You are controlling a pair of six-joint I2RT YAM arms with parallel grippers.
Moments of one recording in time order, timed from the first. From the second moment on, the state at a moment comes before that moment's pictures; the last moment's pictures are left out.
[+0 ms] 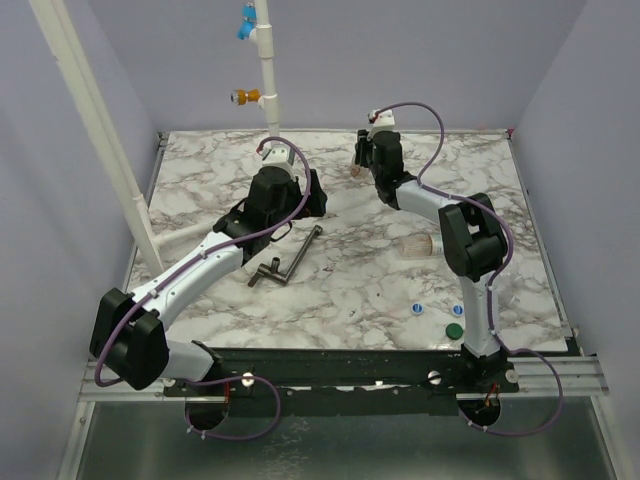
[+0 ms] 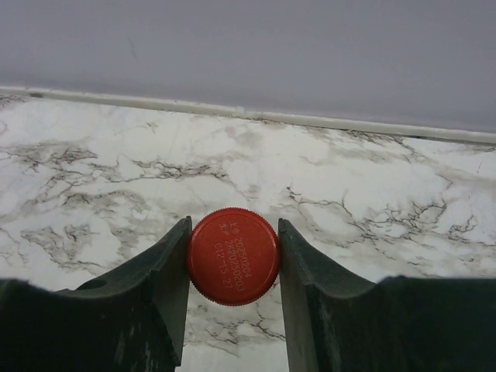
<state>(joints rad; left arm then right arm) -0.59 1.35 1.05 -0.11 -0.17 -0.48 0.43 2.18 1.56 0.44 0.26 0.06</state>
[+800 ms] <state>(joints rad) -0.59 1.37 1.07 -0.12 -0.16 -0.48 0.43 2.18 1.54 0.42 0.28 0.05</state>
